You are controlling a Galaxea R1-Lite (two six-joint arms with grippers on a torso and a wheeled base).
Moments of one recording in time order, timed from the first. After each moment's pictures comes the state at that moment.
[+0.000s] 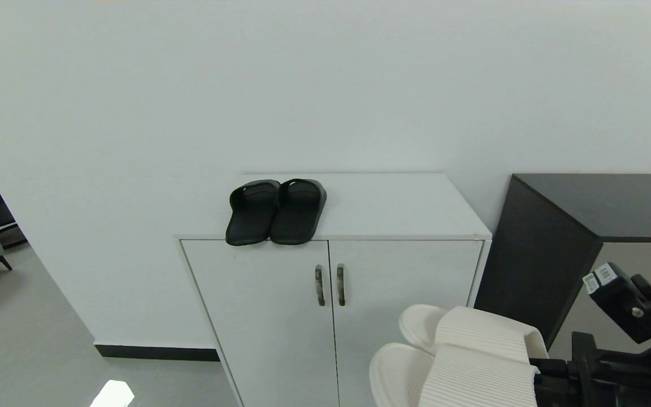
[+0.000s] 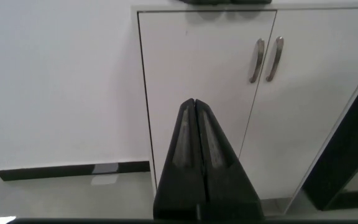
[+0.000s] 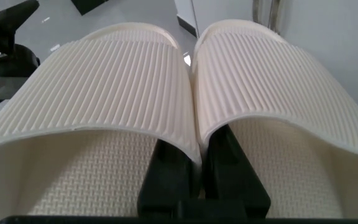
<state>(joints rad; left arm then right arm) 0.00 0.00 0.00 0.00 -0.07 0.00 0.79 1.25 -0.38 -0.60 0.27 0.20</state>
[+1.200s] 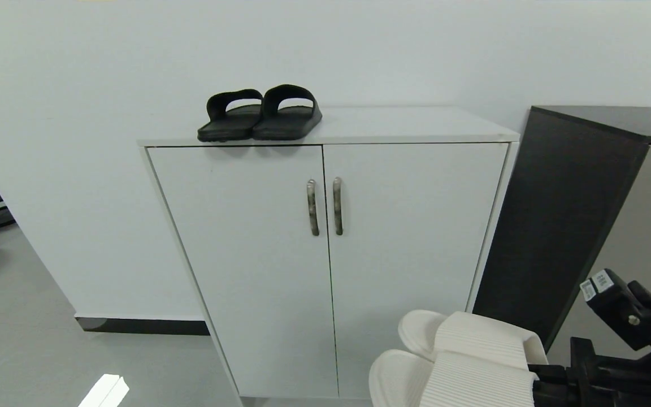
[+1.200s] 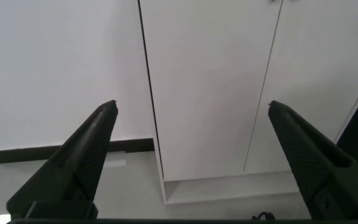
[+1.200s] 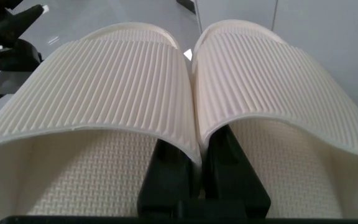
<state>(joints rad) 0.00 0.02 0.00 0.00 -0.07 0.04 0.79 1.26 -0.36 -0.61 0.27 0.20</state>
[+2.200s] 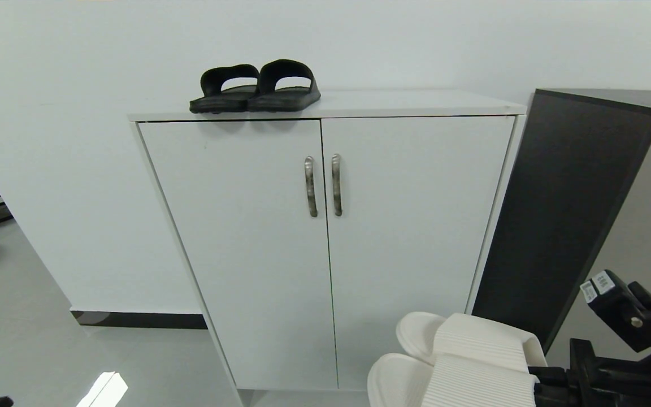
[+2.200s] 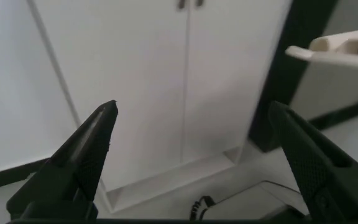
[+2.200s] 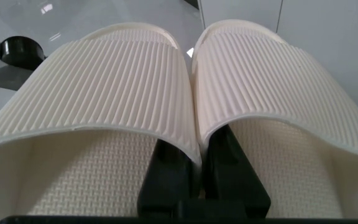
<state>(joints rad) -0.01 0.34 -0.25 0.00 -0.42 -0.02 0.79 1.25 -0.36 -0.61 0.29 0.20</state>
